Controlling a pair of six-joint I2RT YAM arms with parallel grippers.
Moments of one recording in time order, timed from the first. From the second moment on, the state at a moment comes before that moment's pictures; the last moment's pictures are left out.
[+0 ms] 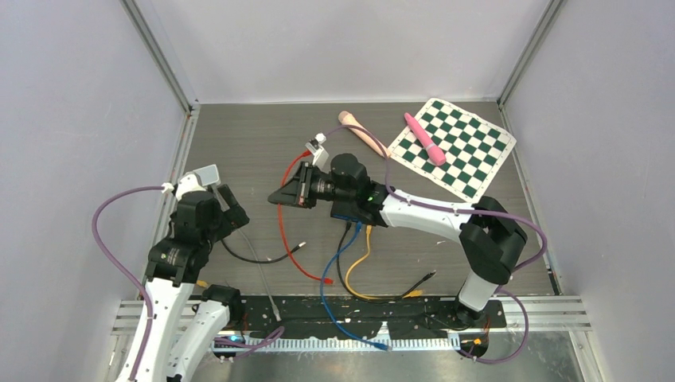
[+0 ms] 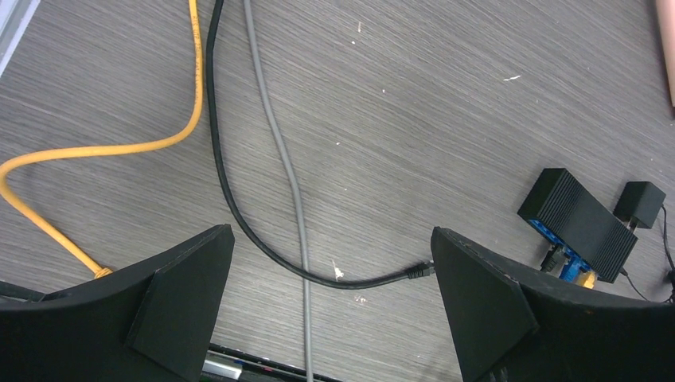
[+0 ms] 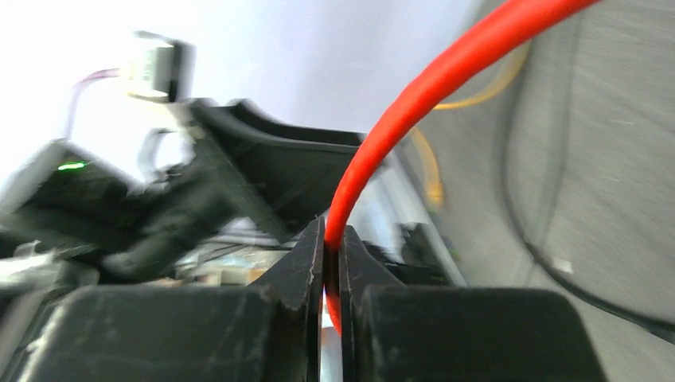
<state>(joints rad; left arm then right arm) -0.19 0.63 0.86 -0.94 -0.30 -0.58 0.95 1.70 1.17 0.40 -0.39 1.12</state>
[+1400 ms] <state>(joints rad) -0.18 0.69 0.84 -0.86 -0.19 -0.54 0.67 1.07 1.28 -0.15 -0.08 0.42</state>
